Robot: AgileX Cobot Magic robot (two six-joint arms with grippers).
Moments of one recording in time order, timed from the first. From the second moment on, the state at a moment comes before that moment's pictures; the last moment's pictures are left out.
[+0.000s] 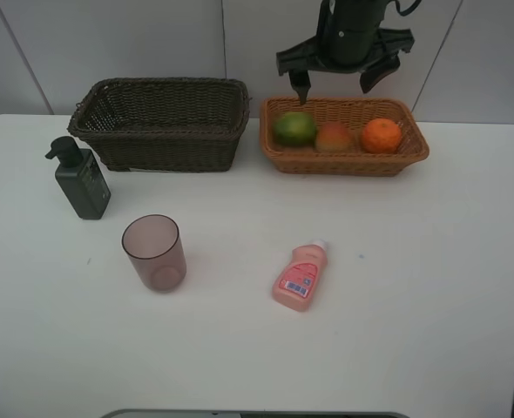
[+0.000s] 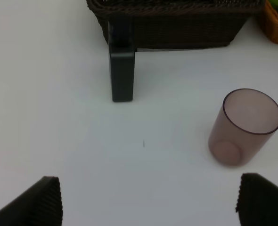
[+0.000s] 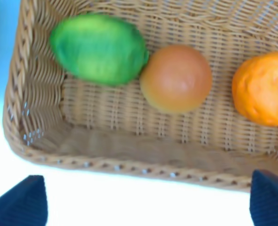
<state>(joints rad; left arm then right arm) -0.06 -0.01 -0.50 -0.08 1.06 0.04 0.54 2.00 -1.76 -0.41 1.08 0.48</state>
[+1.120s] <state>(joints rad) -0.06 -0.01 -0.50 -0.08 1.06 0.04 0.54 1.70 -1.03 -0.29 0.76 0.56</state>
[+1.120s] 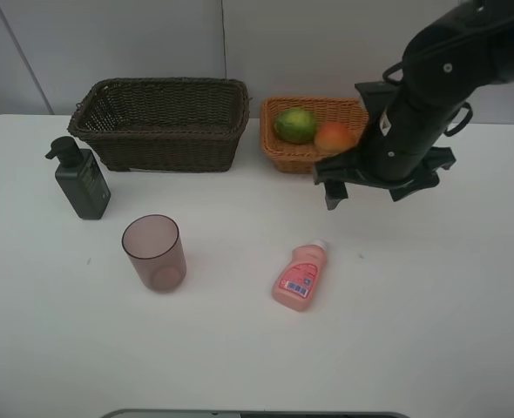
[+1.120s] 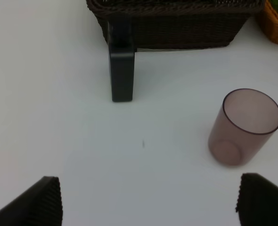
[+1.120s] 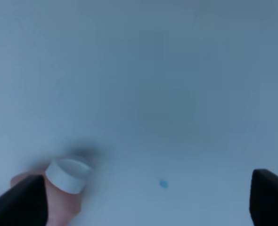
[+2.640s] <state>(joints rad) -0.06 -0.01 -0.50 -0.08 1.06 0.04 0.71 1.94 -1.00 -0.10 0.62 0.91</state>
